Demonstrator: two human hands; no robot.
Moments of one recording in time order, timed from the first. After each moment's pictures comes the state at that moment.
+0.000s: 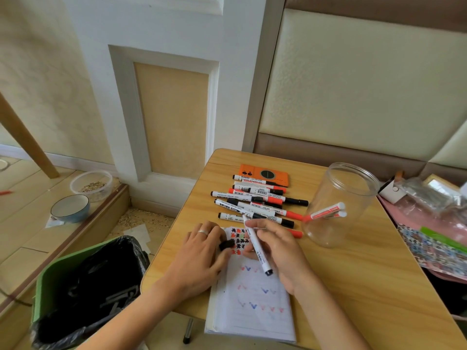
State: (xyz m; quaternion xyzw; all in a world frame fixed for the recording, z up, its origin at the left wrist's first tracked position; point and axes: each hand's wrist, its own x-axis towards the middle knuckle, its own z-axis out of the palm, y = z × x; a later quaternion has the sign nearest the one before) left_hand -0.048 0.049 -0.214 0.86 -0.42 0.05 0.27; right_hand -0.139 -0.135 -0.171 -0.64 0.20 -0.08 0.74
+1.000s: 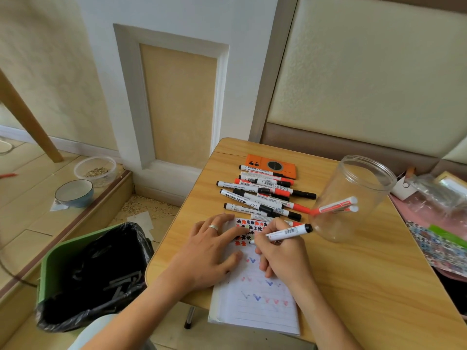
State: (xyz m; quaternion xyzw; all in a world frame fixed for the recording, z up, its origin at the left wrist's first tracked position) left_hand -0.047 0.049 -0.219 0.86 -0.45 0.00 0.21; right_hand -0.146 -0.122 -0.187 -0.78 0.23 -0.15 0.56
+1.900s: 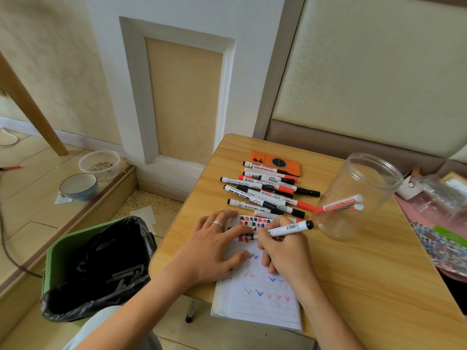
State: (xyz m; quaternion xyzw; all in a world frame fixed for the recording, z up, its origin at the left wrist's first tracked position) left_hand -0.048 0.048 -0.217 0.87 -0.46 0.00 0.19; right_hand -0.145 -0.121 -0.186 -0.79 0.25 -0.14 0.55
